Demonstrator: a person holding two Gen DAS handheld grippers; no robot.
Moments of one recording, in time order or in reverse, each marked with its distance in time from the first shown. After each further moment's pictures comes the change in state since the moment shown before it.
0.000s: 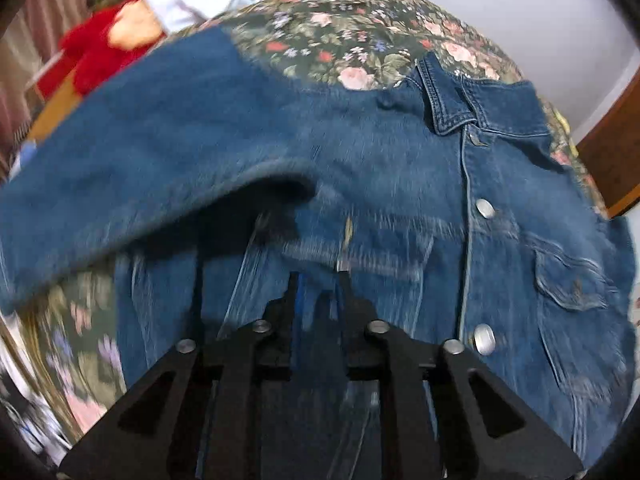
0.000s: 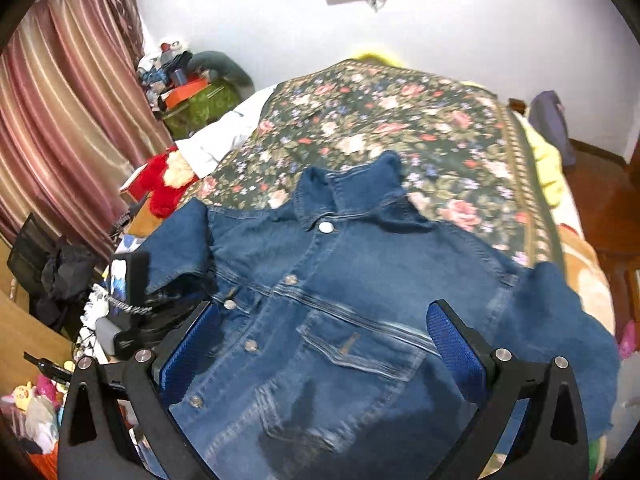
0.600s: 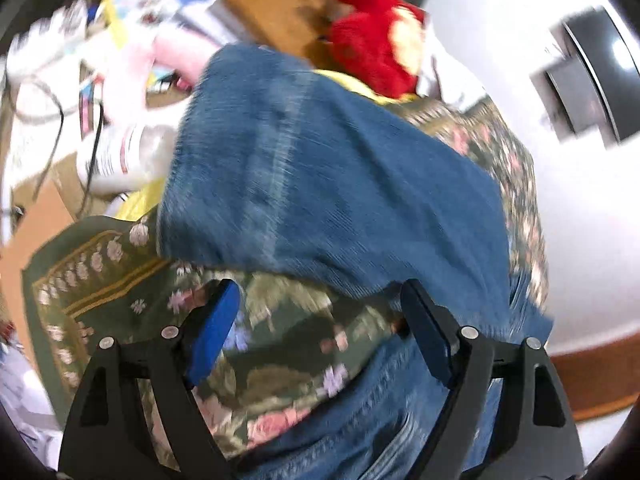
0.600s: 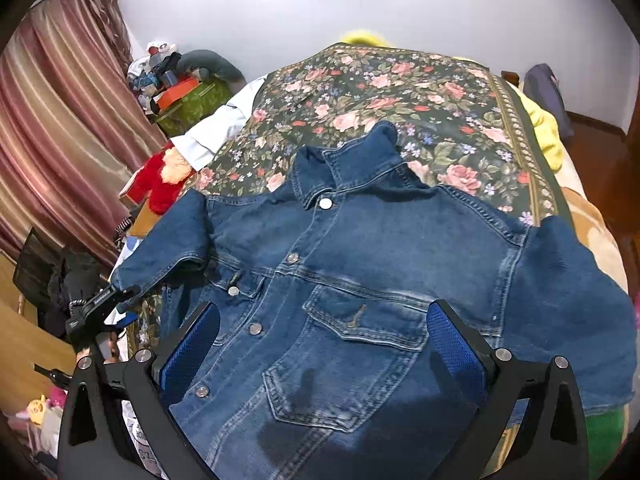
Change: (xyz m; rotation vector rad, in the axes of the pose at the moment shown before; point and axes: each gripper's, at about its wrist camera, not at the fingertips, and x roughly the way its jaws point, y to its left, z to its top) left arm -0.033 0.219 -0.029 -0.776 -0.153 -0.097; right arm 0.014 0.000 -0.018 0.071 0.044 0.026
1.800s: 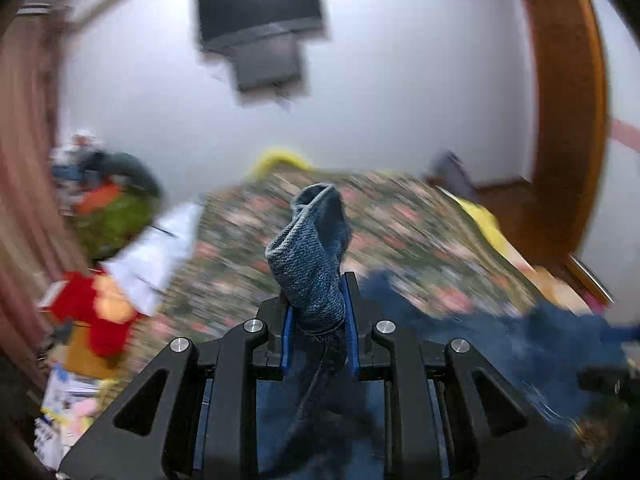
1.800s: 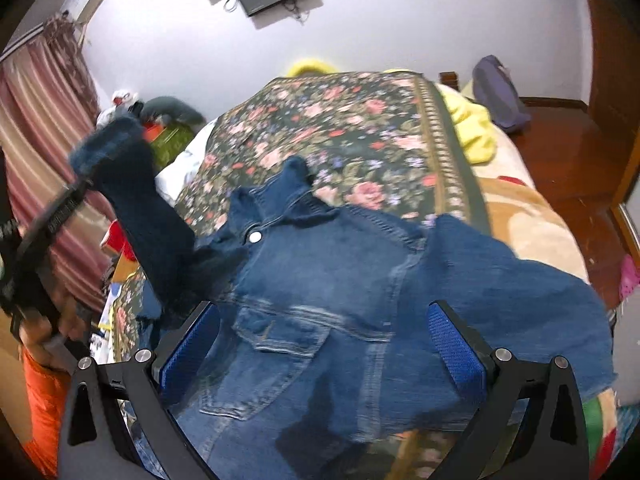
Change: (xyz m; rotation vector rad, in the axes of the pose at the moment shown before) left arm -0.049 -0.393 -0.218 1.236 -0.350 -0.129; right arm -0.052 -0.102 -0.006 0.159 -0.108 -0.062
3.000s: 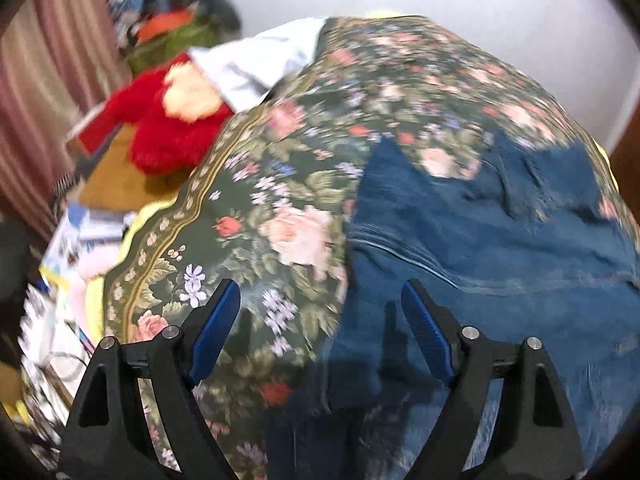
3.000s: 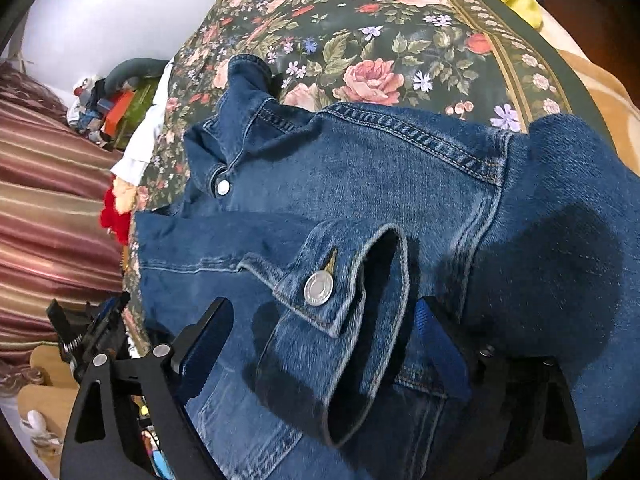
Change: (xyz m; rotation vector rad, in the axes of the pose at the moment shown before) left arm 0.066 0.239 -0.168 -0.368 0.439 0.170; right arm 0.157 -0.019 0.014 0.207 0.382 0.092
